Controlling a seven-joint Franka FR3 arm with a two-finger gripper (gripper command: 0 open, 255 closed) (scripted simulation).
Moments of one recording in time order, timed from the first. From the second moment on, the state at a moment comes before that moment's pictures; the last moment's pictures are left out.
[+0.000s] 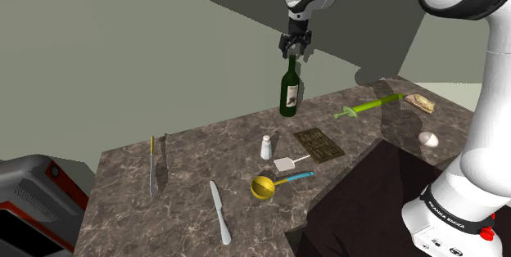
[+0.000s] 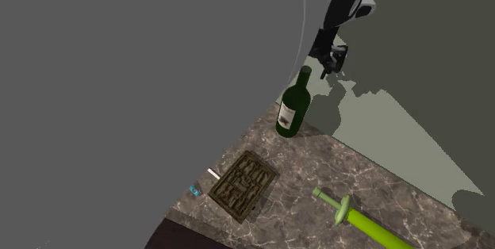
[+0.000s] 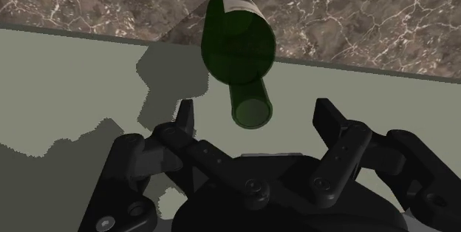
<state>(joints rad) -0.12 0.38 -0.06 -1.55 0.03 2.02 -0.01</state>
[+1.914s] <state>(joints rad) -0.12 0.37 -0.06 -1.50 0.03 1.97 -0.01</state>
